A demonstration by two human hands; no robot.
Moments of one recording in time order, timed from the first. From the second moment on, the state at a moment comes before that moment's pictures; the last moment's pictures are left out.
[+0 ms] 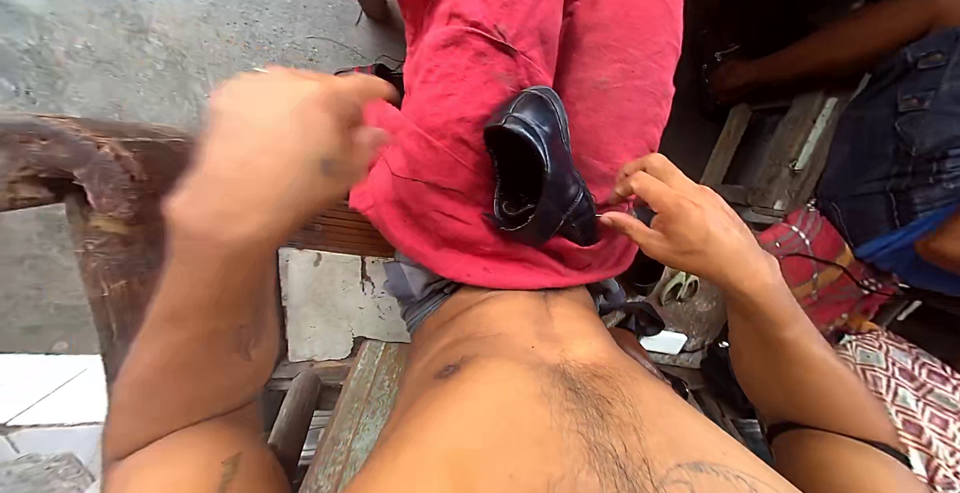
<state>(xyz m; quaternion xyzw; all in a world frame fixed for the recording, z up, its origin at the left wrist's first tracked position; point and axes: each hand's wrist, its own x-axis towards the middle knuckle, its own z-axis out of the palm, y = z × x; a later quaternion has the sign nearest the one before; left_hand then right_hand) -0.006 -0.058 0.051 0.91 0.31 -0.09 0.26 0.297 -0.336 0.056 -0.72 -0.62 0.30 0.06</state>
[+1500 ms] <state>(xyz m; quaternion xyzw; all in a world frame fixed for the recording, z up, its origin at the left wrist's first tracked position) 0.124 -0.139 0.010 0.87 -0.02 -0.21 0.44 0.269 -0.370 0.028 -0.78 -0.58 0.21 0.13</state>
